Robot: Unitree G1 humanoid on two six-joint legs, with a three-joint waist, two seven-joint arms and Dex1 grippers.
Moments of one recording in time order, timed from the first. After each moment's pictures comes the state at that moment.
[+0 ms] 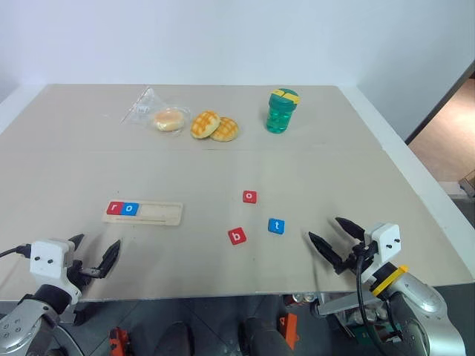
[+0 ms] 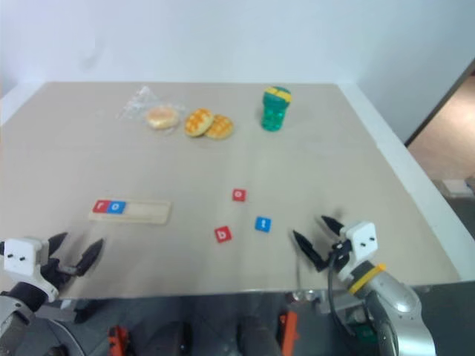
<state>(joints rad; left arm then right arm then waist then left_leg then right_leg) 0.42 0.42 0.43 -0.41 -0.44 0.25 -0.44 0.19 -0.47 -0.24 -0.23 0.41 0.12 0.66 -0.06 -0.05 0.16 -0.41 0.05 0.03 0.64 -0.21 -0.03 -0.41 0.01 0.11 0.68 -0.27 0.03</state>
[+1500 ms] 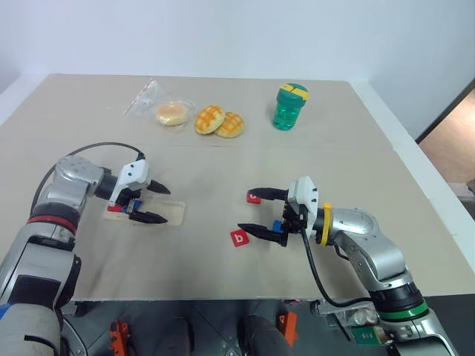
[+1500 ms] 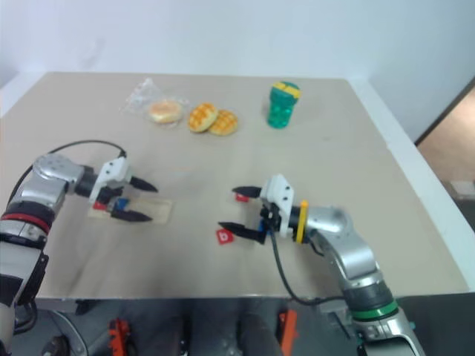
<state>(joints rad) -0.96 0.72 -0.33 1.02 -0.16 -0.28 -1.60 -0.33 -0.52 0.15 -0.21 0.40 0.28 0.96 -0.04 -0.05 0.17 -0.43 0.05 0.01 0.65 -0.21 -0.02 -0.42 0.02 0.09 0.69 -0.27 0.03</state>
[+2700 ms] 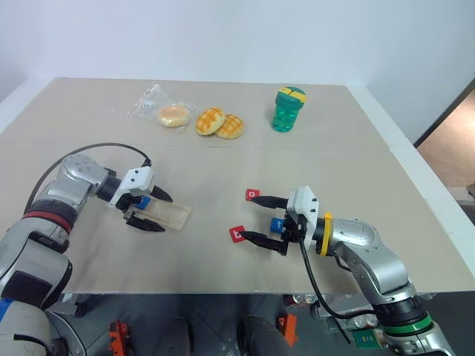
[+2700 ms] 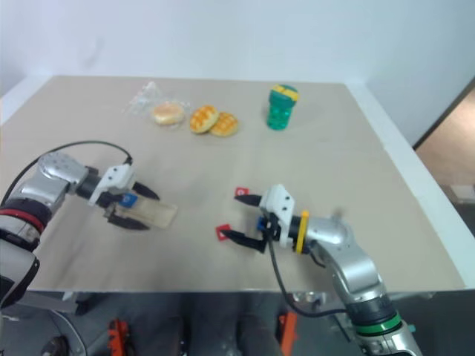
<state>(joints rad) -0.98 0.79 -0.60 0.99 -0.36 -0.33 -1.61 -0.28 -0.53 0.15 -0.25 0.39 0.30 0.92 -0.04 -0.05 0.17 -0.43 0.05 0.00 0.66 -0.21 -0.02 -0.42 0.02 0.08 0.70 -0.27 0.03</state>
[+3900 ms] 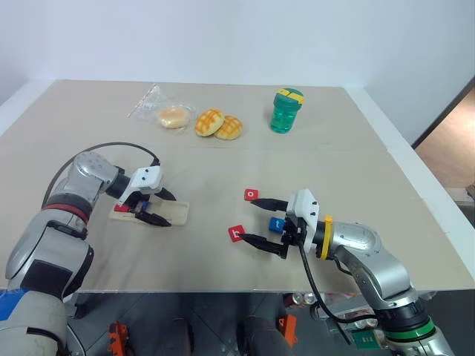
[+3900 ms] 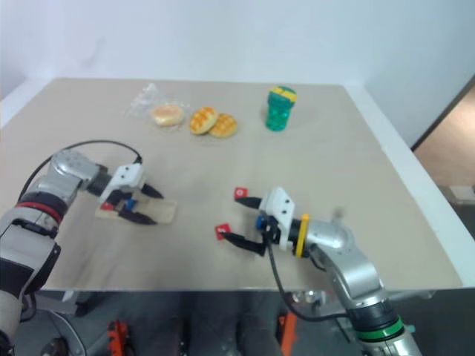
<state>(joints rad) -1.06 0.66 -0.45 1.16 -0.13 -0.35 -1.59 -0.25 -0.53 0.16 -0.28 0.38 0.31 0.90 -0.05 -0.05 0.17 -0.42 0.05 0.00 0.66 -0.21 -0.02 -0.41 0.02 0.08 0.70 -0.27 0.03</state>
